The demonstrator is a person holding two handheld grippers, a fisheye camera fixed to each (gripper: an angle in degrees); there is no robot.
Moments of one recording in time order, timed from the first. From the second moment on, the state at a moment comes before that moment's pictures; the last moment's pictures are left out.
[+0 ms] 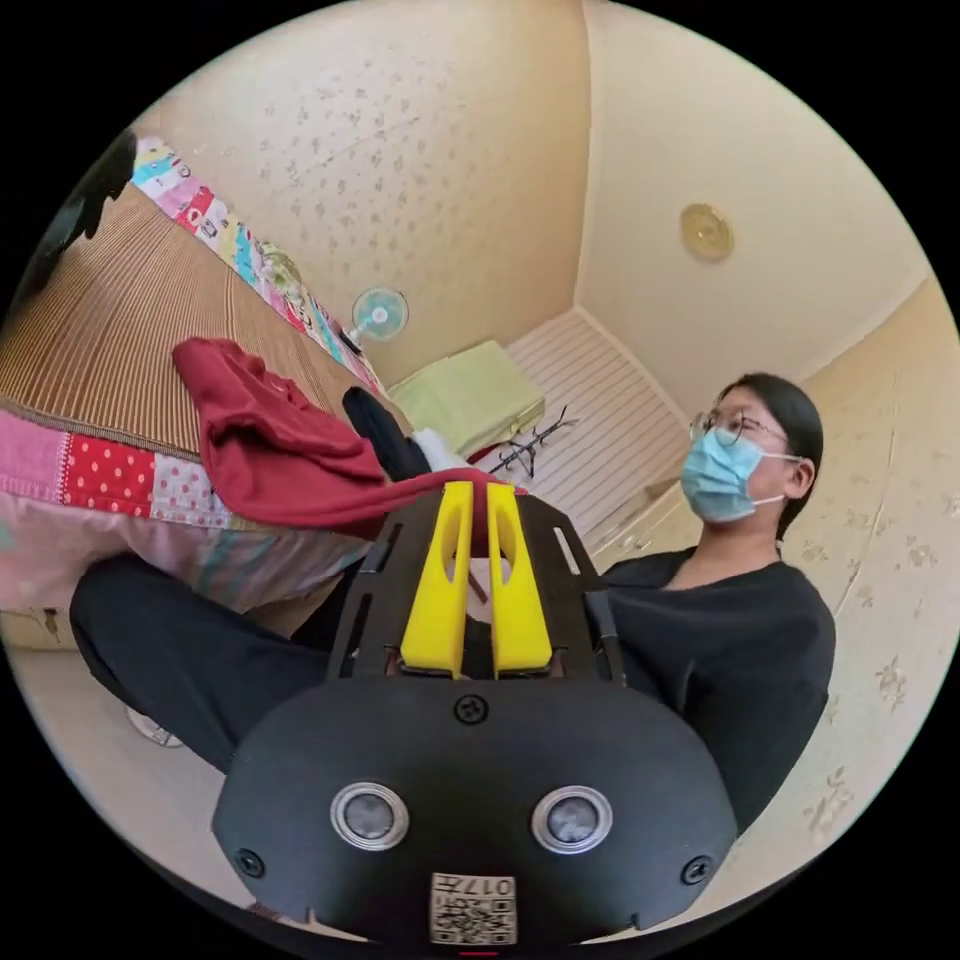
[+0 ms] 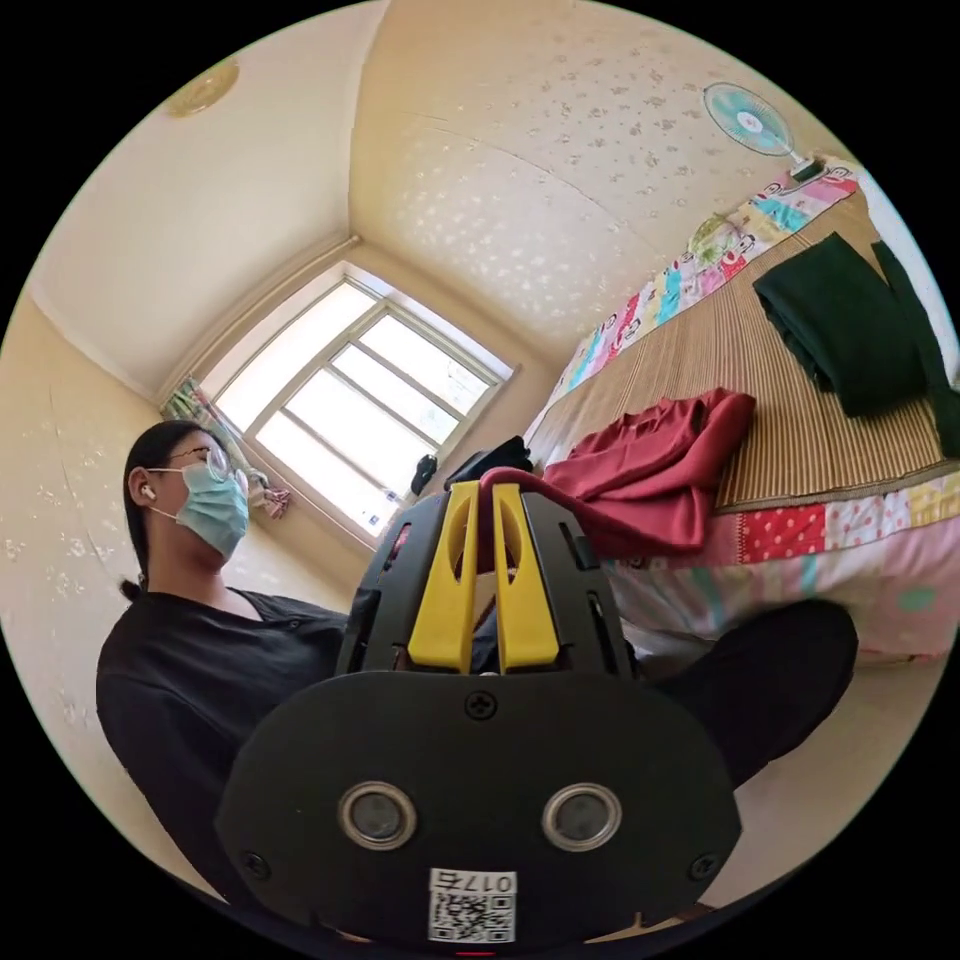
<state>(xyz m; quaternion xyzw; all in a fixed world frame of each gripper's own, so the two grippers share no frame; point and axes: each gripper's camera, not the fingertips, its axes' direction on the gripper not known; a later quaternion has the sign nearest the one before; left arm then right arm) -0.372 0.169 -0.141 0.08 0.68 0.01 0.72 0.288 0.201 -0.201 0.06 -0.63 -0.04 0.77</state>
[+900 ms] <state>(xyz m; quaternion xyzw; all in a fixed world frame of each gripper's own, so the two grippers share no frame) -0.278 0.145 0.014 -0.03 0.42 -0.20 0.89 0.107 0.184 -0.068 0.03 -0.34 -0.03 0.94</state>
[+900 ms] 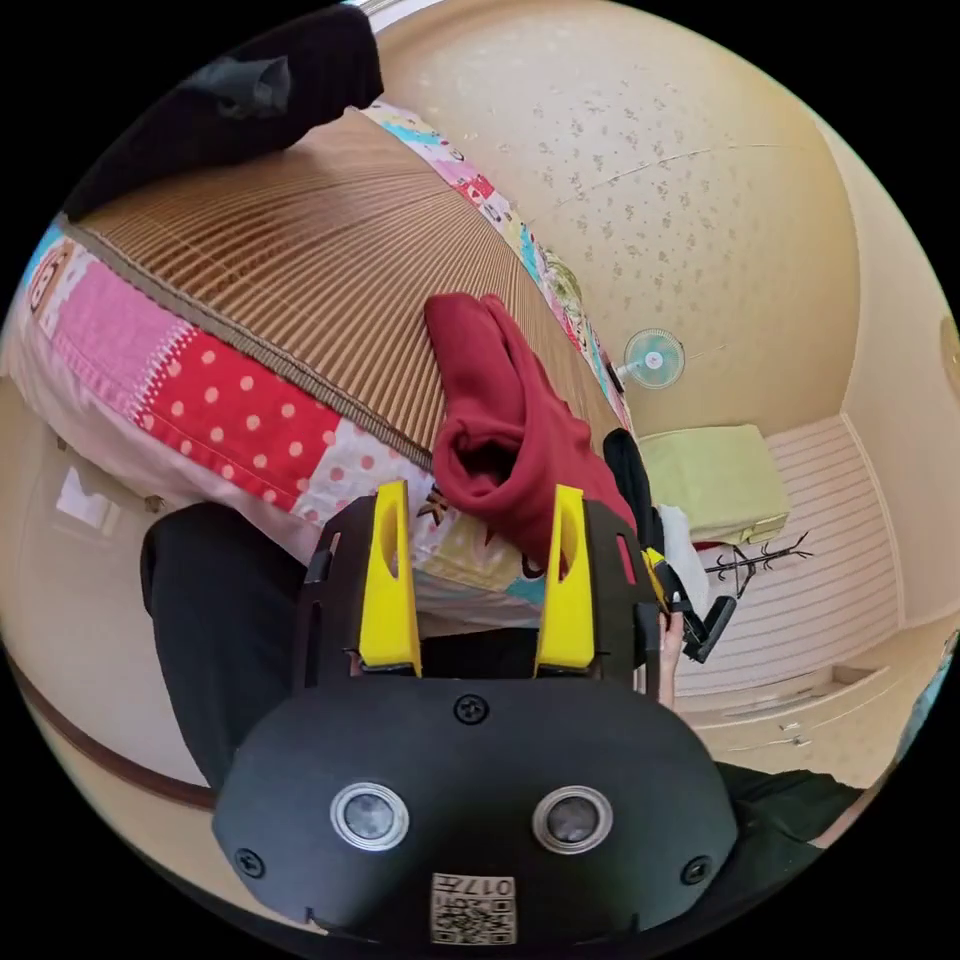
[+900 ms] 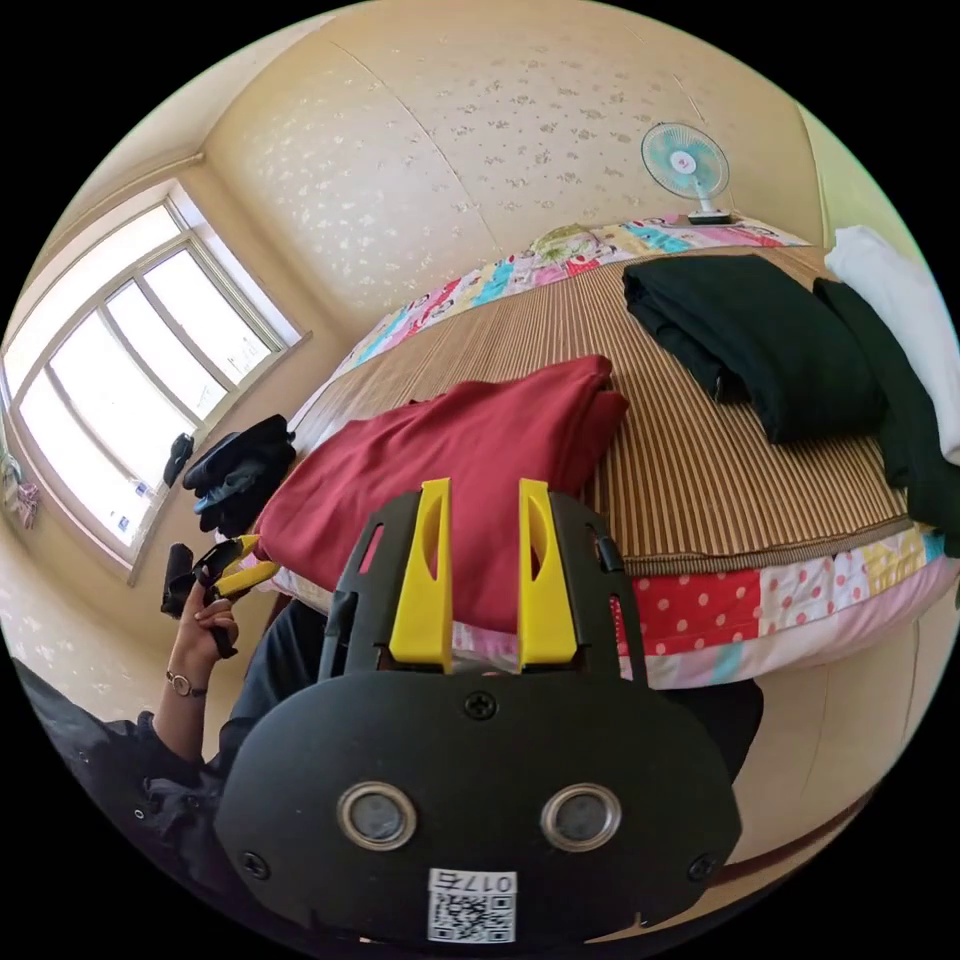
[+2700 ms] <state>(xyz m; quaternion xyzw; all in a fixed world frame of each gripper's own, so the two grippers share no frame) -0.161 0.345 -0.092 -0.03 0.35 0.05 0.94 -0.207 -0.008 0.005 -0.10 -0.38 -0.28 0.88</state>
